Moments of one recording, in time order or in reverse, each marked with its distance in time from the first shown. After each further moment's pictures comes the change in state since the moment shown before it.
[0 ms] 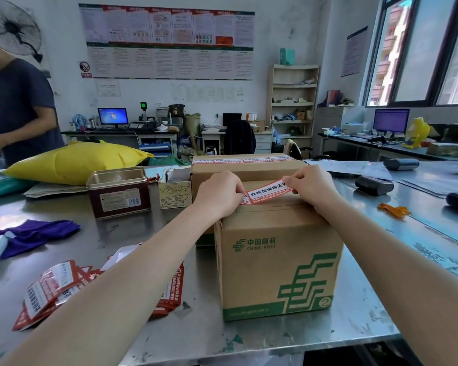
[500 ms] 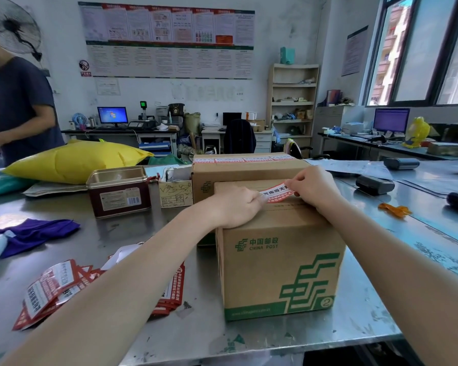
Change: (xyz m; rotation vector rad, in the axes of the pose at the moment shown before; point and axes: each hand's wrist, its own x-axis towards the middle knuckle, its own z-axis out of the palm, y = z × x) left_hand -0.012 0.013 -0.004 0.037 -0.347 0.161; right_hand 0.004 0.002 0.002 -0.117 -0.016 0.016
